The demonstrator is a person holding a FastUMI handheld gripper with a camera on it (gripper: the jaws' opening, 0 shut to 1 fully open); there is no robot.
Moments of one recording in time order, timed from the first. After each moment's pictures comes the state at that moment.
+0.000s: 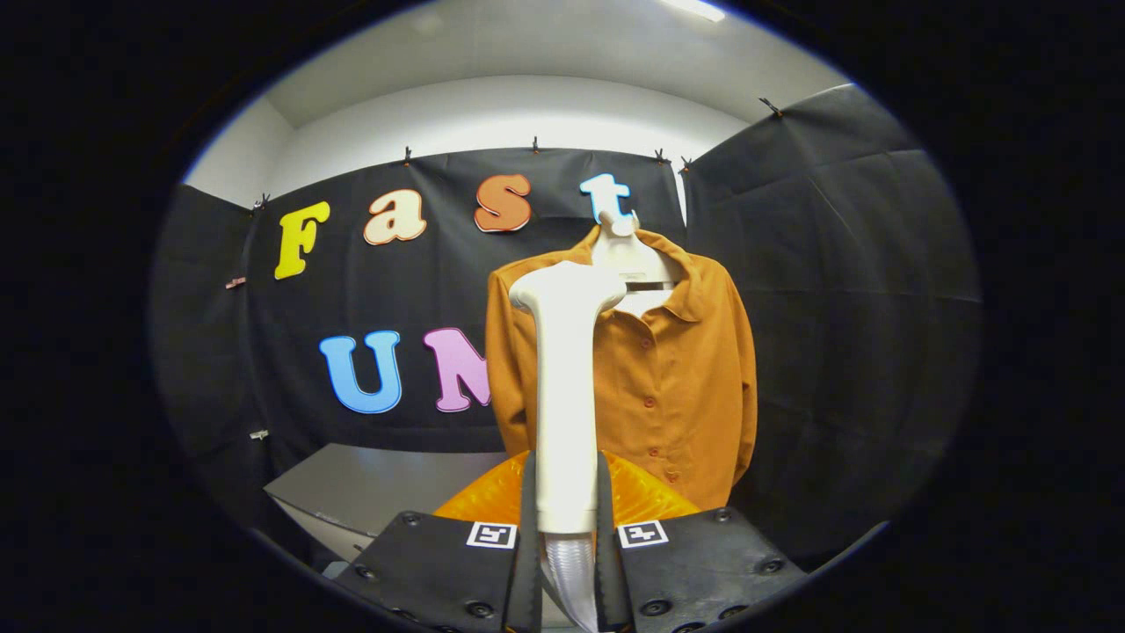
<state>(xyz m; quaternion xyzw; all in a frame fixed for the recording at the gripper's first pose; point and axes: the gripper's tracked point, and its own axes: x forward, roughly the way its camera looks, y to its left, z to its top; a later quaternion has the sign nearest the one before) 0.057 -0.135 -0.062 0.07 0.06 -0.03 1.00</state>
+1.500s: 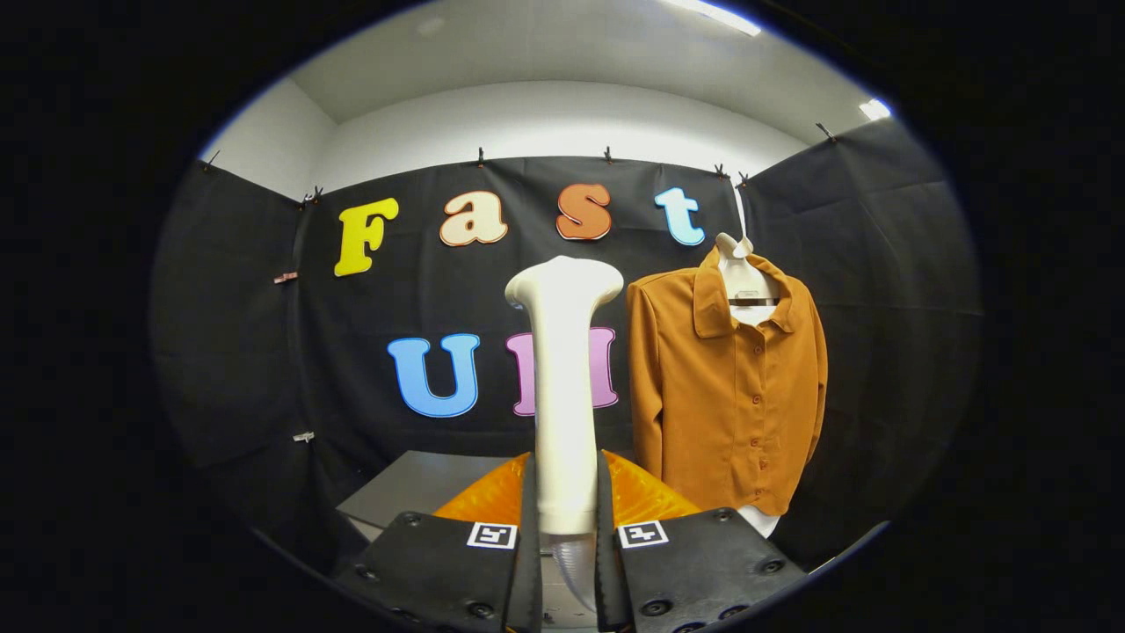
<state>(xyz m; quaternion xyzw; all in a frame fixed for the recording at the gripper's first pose) 0.023 0.030 -0.039 0.06 0.05 0.01 1.00</state>
